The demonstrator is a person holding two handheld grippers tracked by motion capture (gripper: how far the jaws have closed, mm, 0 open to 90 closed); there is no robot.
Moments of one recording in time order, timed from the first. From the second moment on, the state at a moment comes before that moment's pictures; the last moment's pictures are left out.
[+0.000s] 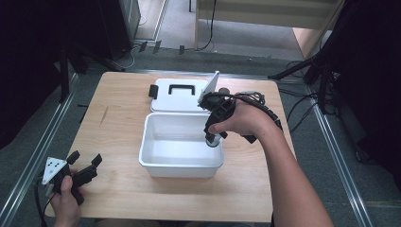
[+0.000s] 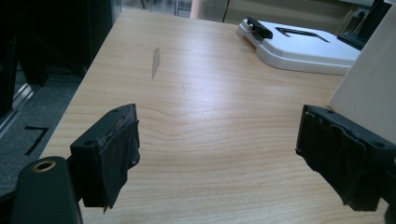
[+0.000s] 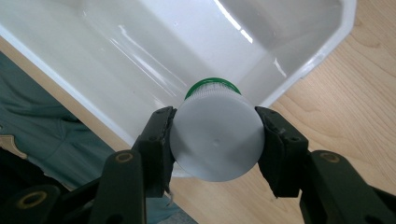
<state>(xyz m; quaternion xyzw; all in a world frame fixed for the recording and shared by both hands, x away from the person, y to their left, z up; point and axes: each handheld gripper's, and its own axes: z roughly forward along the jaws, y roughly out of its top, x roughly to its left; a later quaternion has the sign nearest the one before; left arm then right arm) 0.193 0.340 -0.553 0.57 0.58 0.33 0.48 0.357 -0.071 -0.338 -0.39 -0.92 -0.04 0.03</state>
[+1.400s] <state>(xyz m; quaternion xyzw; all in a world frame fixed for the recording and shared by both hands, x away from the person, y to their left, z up) 0.194 0.339 -0.553 0.57 0.58 0.33 0.48 0.358 -0.044 -0.417 -0.38 -0.92 -0.02 0.07</state>
